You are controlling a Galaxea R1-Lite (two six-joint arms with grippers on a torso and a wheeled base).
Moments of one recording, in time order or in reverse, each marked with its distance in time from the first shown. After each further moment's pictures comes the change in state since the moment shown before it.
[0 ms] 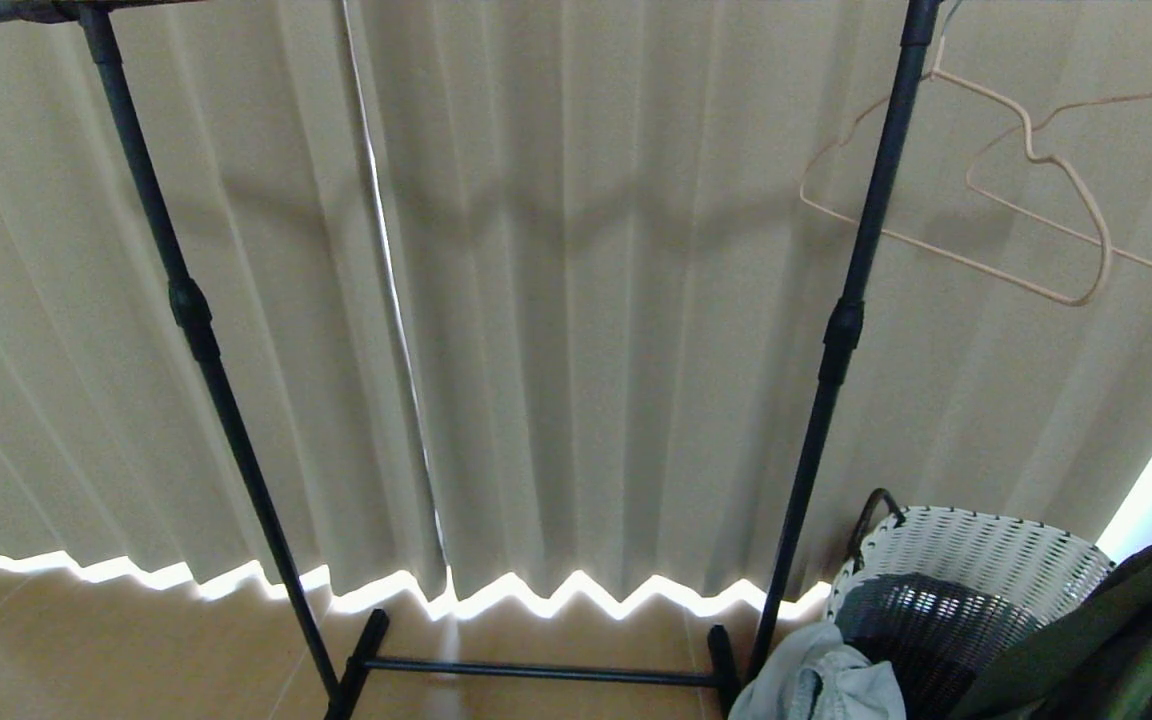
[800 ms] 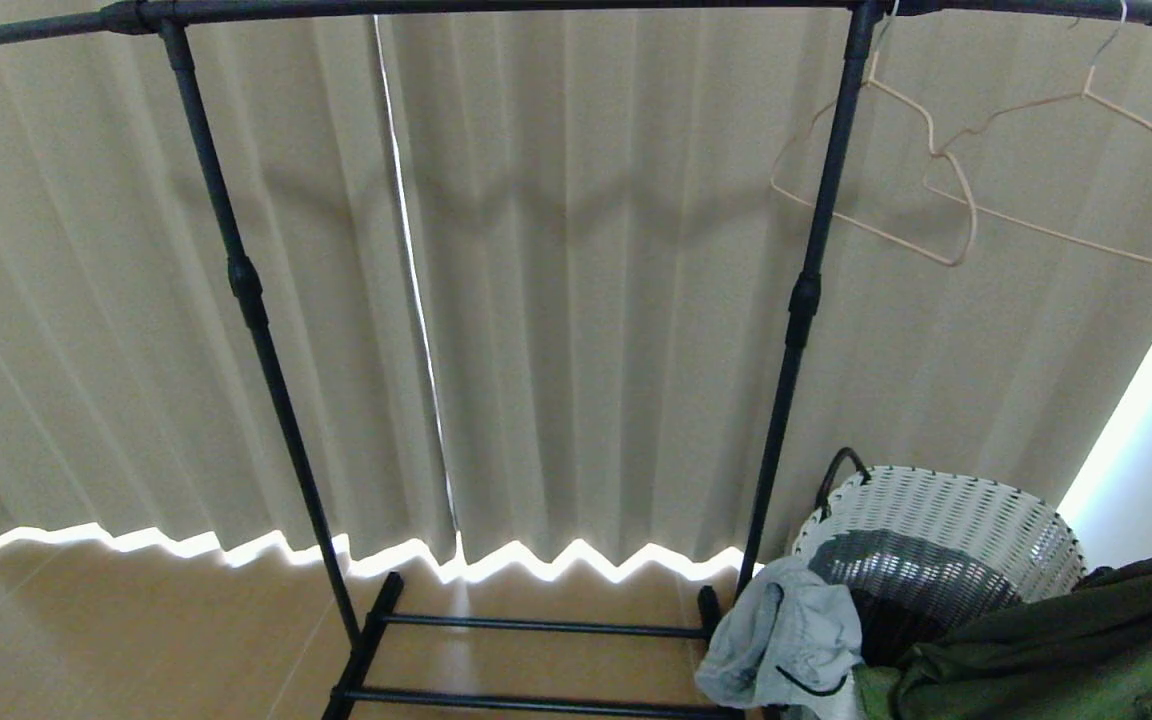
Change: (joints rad) left arm 0.000 0.000 0.000 0.001 0.001 0.001; right arm 0.000 -0.135 -0.003 0.127 0.020 0.007
